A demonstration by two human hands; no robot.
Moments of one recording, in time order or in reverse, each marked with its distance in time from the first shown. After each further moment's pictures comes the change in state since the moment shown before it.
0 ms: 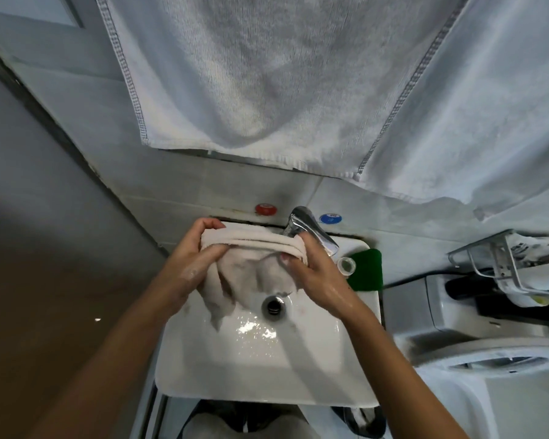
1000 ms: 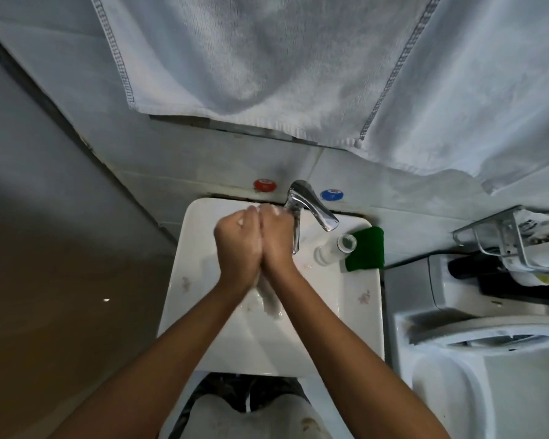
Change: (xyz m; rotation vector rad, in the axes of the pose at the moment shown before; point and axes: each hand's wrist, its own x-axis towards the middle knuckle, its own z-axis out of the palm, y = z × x) left_hand 0.007 -0.018 0.091 0.065 0.527 0.238; right_hand 0.037 -0.017 0.074 0.352 0.419 0.253
